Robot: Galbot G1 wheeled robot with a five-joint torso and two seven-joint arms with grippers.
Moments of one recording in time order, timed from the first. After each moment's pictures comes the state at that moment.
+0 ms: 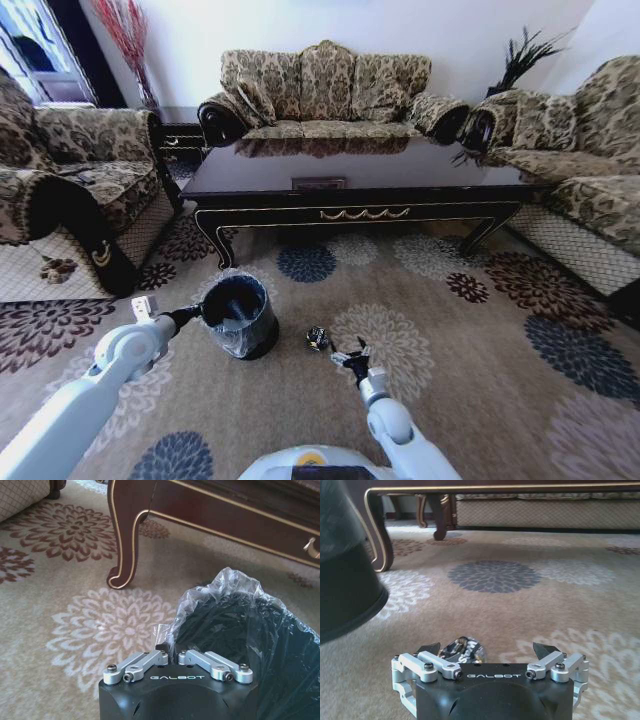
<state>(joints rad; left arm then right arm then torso) 1.23 -0.72 -0.53 -1.94 -1.33 0.50 -0.39 -1.28 1.31 0.15 1.52 0.19 0.03 0.10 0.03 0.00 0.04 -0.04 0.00</state>
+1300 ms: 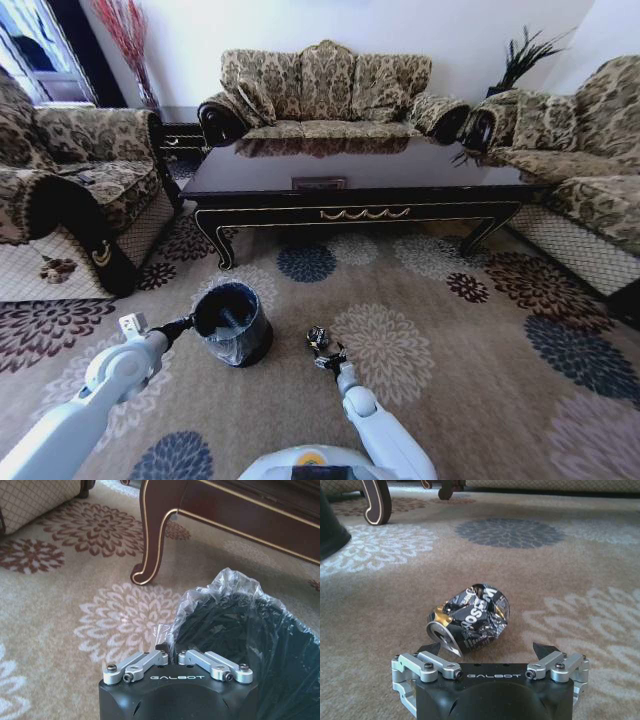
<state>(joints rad) 1.38 -0.72 -0.63 -1.96 -1.33 0.44 -0.40 -1.03 1.45 0.10 1.04 0.14 0.11 0.06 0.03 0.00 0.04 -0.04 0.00</state>
